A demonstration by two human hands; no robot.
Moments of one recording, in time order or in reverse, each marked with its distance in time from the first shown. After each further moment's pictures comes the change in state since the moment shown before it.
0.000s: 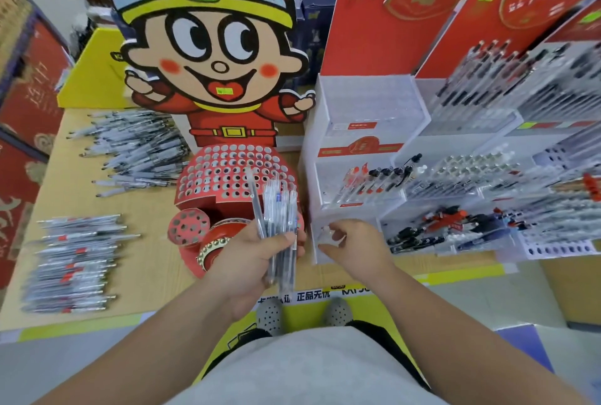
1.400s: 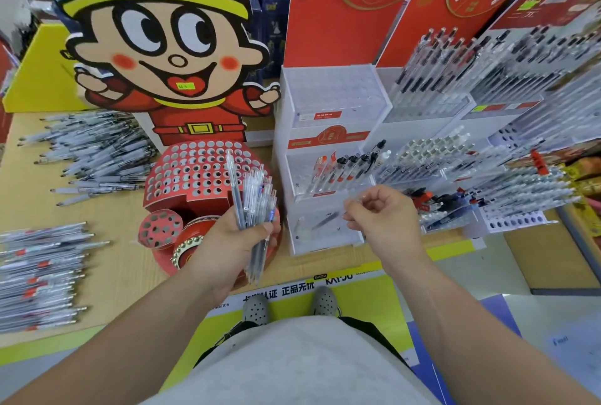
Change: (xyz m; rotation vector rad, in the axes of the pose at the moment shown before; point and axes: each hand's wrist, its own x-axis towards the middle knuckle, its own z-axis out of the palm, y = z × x) left_hand 0.014 0.003 0.001 0.293 0.006 0.092; right_hand -0.048 -0.019 -0.083 0.797 0.383 0.246
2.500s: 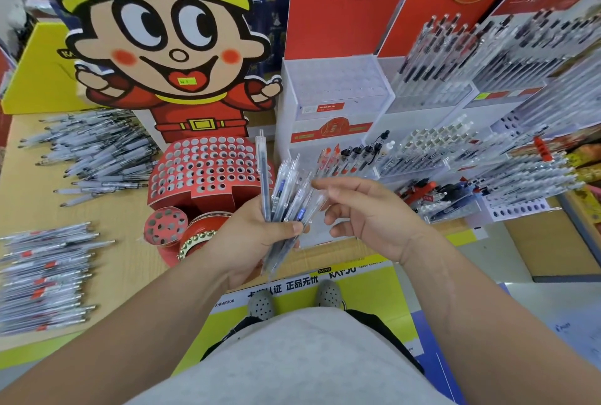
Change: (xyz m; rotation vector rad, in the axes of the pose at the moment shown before) left_hand -0.005 0.022 0.012 0.030 -0.297 0.044; right_hand -0.004 -0.025 0.012 0.337 -0.609 0.240
